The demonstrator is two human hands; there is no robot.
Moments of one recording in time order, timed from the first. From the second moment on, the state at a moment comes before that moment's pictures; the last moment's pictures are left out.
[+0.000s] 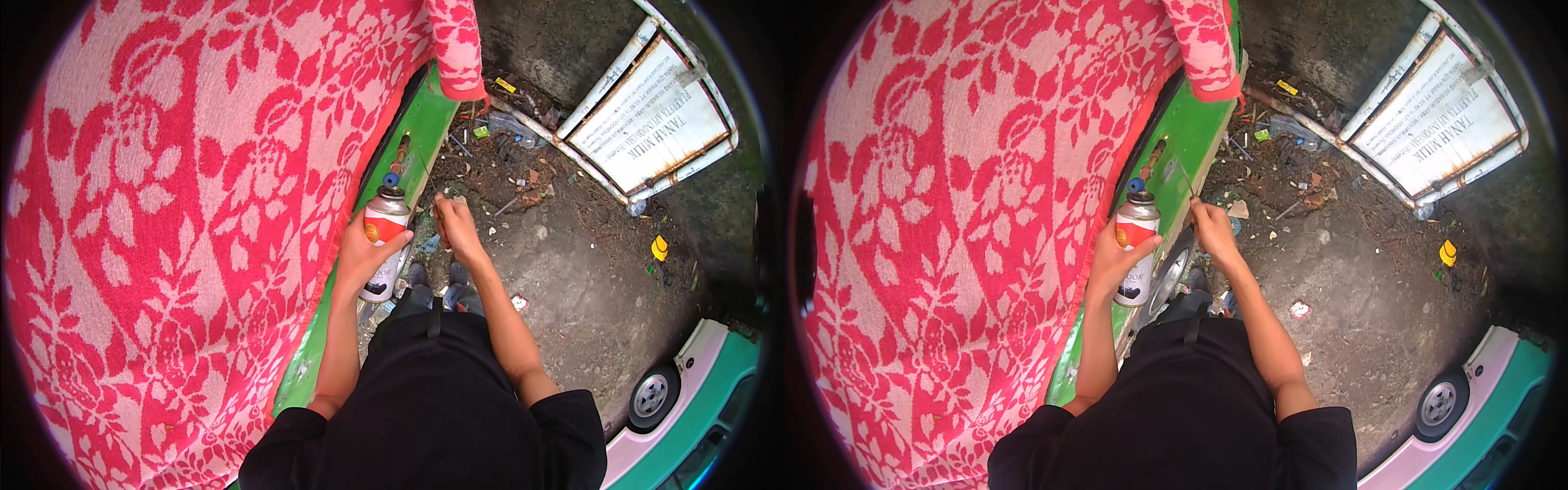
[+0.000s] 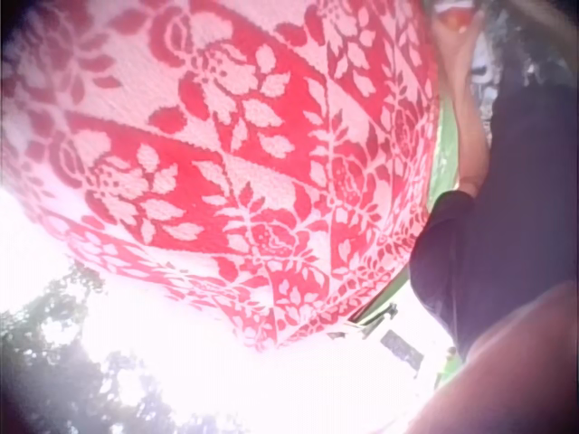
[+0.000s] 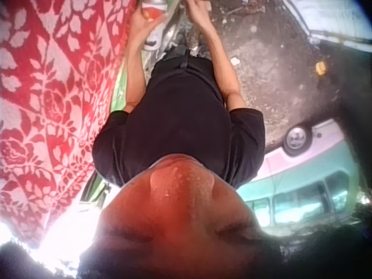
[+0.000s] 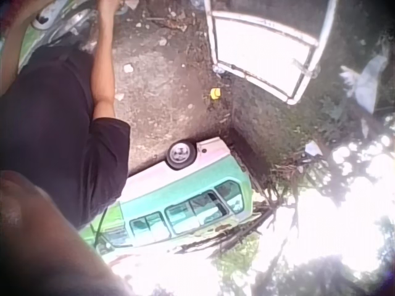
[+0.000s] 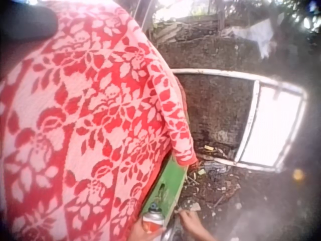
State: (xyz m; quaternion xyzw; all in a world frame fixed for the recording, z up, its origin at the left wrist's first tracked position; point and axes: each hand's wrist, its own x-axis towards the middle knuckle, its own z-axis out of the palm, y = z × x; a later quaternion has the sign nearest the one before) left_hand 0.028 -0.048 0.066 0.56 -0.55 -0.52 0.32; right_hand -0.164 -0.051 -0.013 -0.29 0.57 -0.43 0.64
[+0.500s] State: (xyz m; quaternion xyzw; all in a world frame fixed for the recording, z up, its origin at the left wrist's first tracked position) left_hand 0.056 -0.013 0.087 0.56 -0.54 -0.55 0.31; right_hand -0.134 -0.053 0.002 -0.47 0.66 -0.41 0.42
